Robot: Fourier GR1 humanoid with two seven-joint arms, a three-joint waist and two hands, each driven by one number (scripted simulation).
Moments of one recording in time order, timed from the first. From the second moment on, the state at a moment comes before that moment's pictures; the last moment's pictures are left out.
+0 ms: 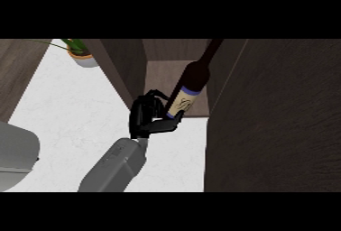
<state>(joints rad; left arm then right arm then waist) -0.52 0.00 -0.43 -0.85 0.68 0.40 -0.60 0.07 -0.06 -0.07 -2.31 -0.25 0.28 0.37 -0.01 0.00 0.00</state>
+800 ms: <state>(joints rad) -0.75 0.00 -0.48 -0.53 0.93 0.29 -0.71 0.08 -0.06 -0.09 -2.26 -0.27 0.32 0.31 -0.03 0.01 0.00</state>
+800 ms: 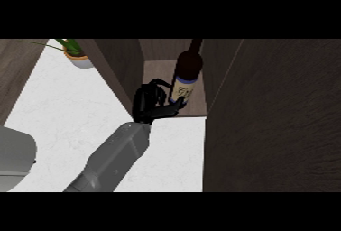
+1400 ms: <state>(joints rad) -0.92 0.00 -0.45 -0.38 1.01 0.25 -0.69 0.03 -0.06 -0.09 -2.20 -0.25 0.32 0.30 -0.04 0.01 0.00</state>
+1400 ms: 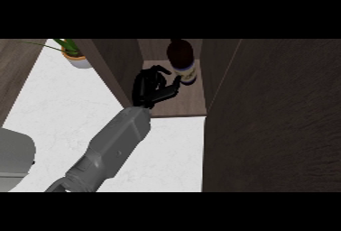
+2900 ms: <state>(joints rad) -0.94 0.00 -0.42 -0.24 1.00 0.18 -0.87 0.09 -0.07 -0.09 -2.25 -0.26 0.34 0.28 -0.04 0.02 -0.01</state>
